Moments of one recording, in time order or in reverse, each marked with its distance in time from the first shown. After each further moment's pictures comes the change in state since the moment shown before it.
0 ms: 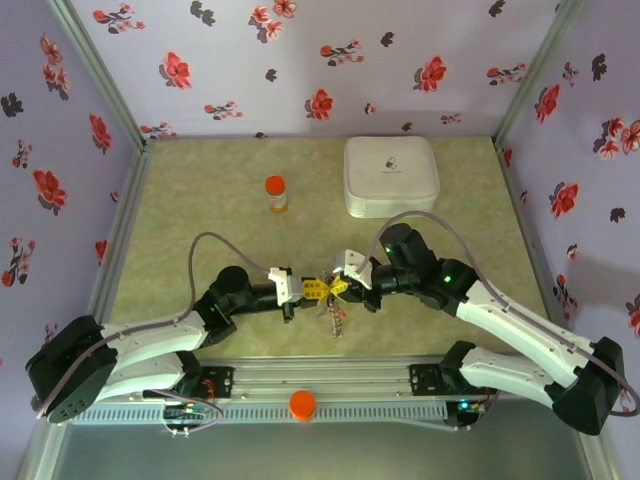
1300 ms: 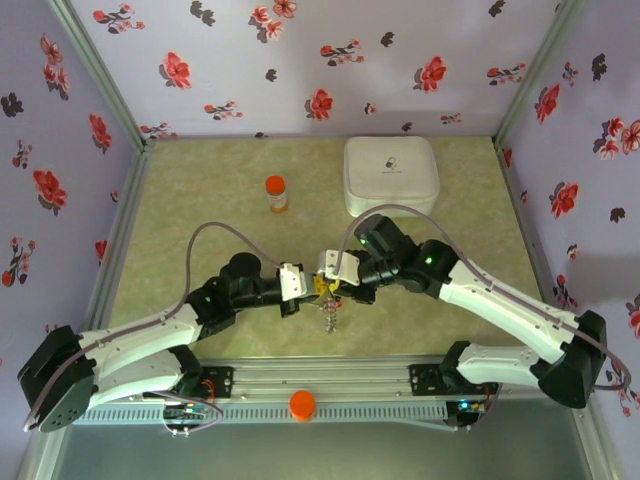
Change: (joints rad) left arm 0.000 -0.076 0.161 -0.507 -0.109 0.192; right arm 0.075 0.159 0.217 -0.243 0.204 -0.143
